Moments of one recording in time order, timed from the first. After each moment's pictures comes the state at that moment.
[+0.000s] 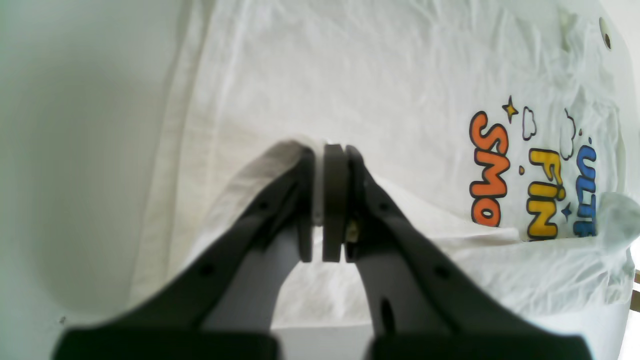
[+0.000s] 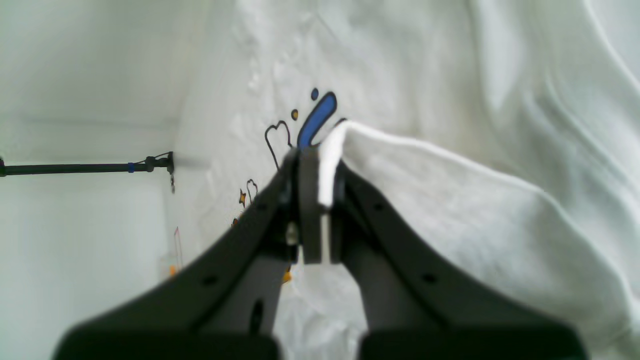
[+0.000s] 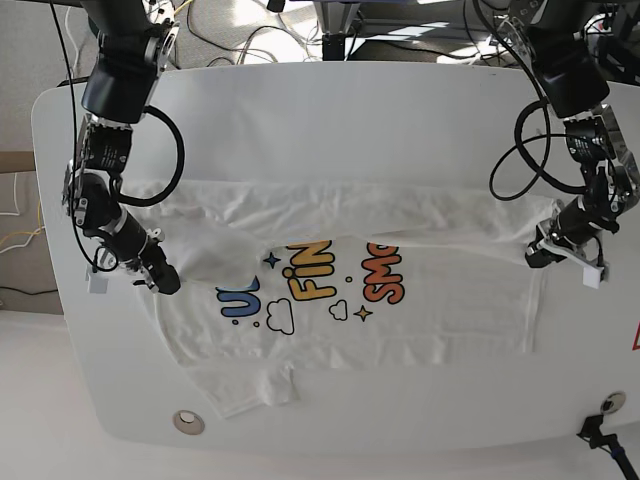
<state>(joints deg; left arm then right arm) -11.6 -17.2 -29.5 72.2 -38.8 -21.0 56.6 13.7 14.7 21.6 67.6 62.6 3.5 -49.3</state>
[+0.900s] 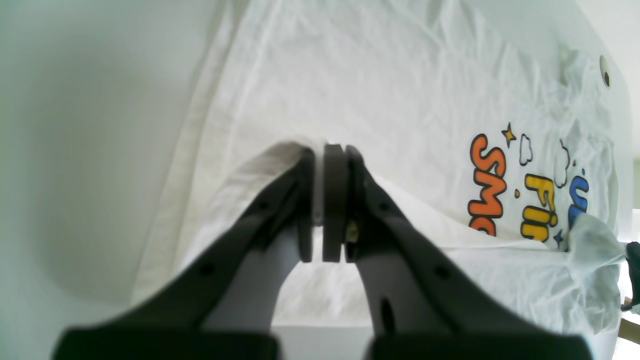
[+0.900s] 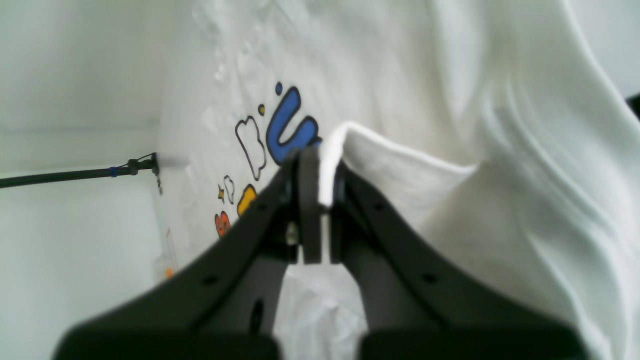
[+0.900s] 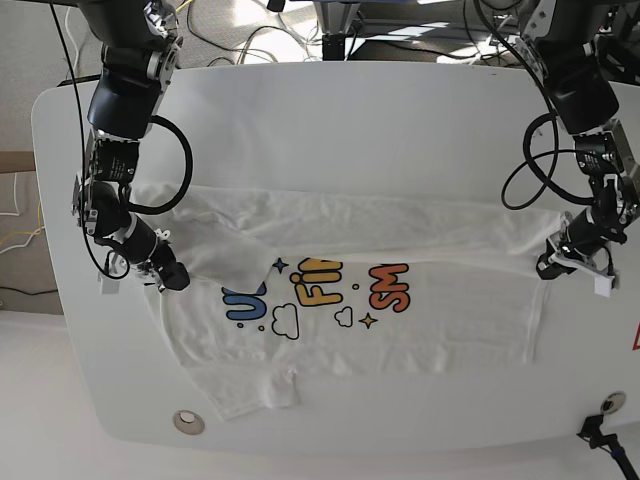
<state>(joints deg) -15.9 -19.3 -29.4 64.9 -38.6 -20.8 53.6 18.3 13.6 21.7 59.2 59.1 4.3 -49.4</state>
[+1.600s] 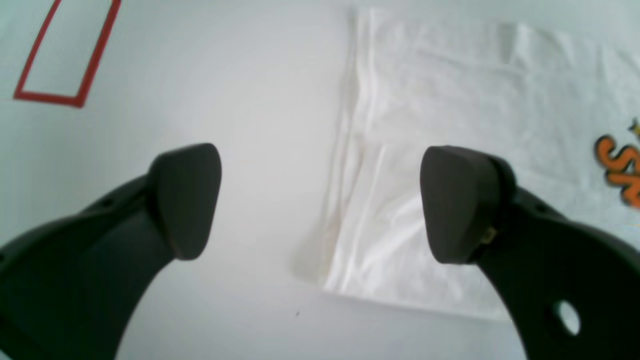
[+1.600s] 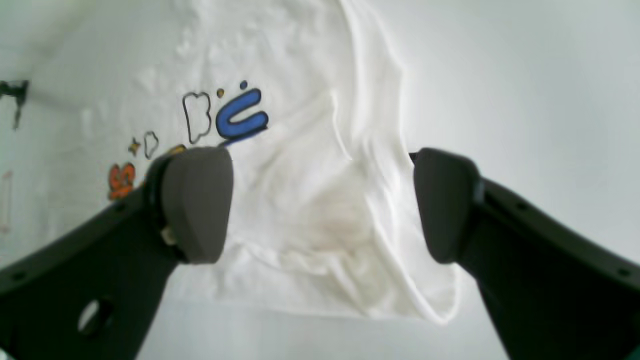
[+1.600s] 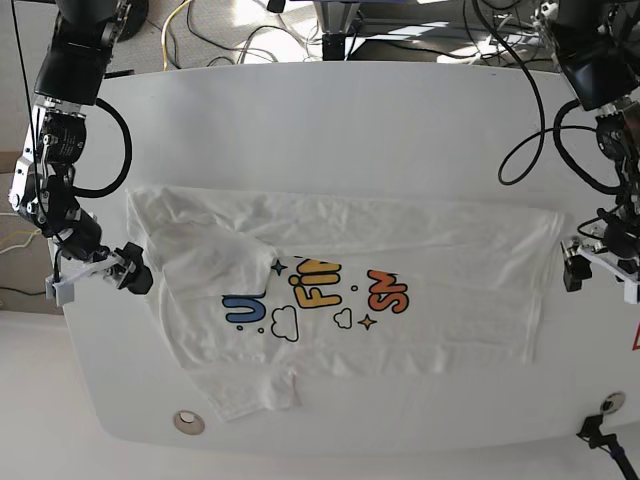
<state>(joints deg) -6.5 -24.3 -26.7 87.2 -23.1 -21.3 47.7 6.9 27.7 16.8 83.9 53.5 4.9 -56.2</state>
